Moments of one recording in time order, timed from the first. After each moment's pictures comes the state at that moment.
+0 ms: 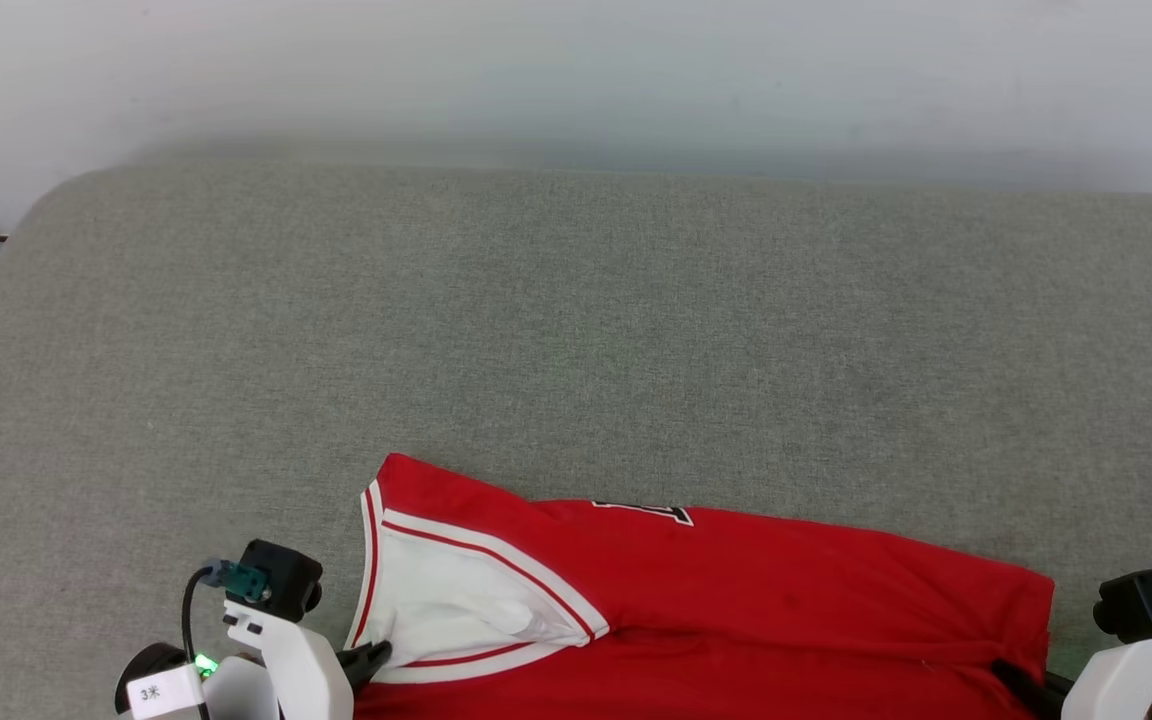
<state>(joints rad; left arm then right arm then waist) -0.42 0.83 -1.10 0.10 -1.18 0.12 0.15 0.02 -0.54 0.25 0.20 0.71 0.13 0.43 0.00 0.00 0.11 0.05</state>
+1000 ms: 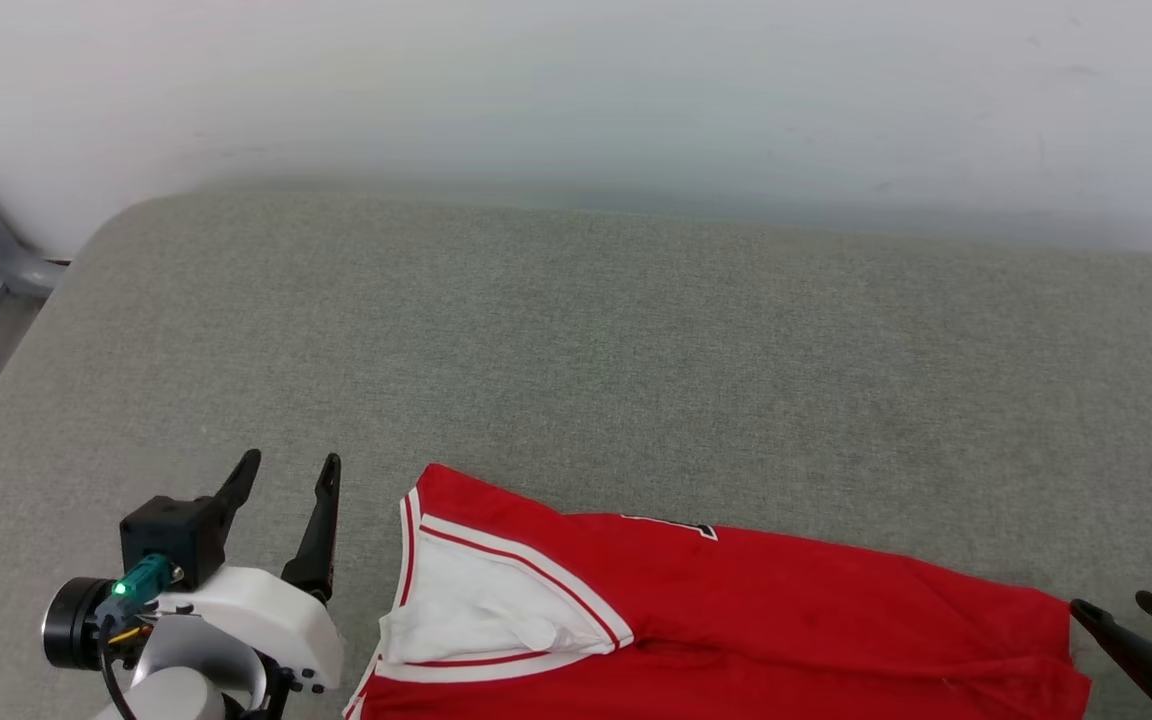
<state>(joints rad) -0.29 0.73 -0.78 0.02 -0.92 0.44 -0.26 0.04 -0.62 0.05 0.04 0.74 0.13 0.56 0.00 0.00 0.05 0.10</state>
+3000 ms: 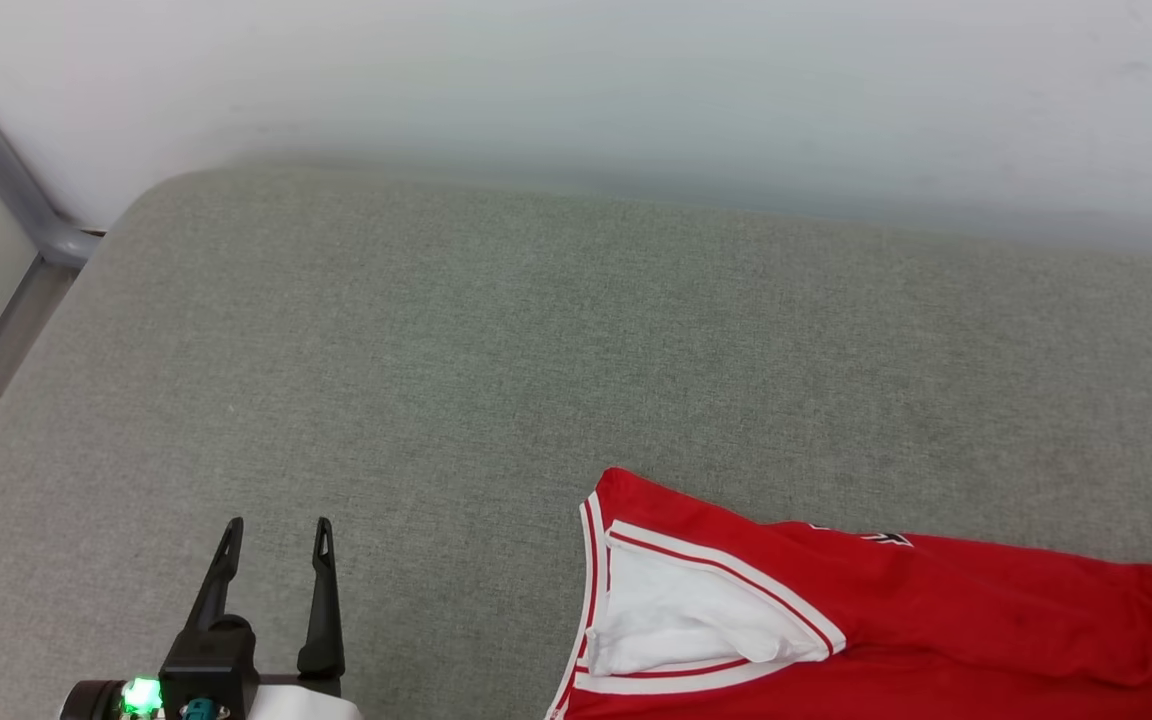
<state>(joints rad) 0.10 0.11 -0.03 0.02 -0.03 0.07 -0.26 -0.06 -0.69 0.05 0.45 0.85 0.13 0.47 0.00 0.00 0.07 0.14</state>
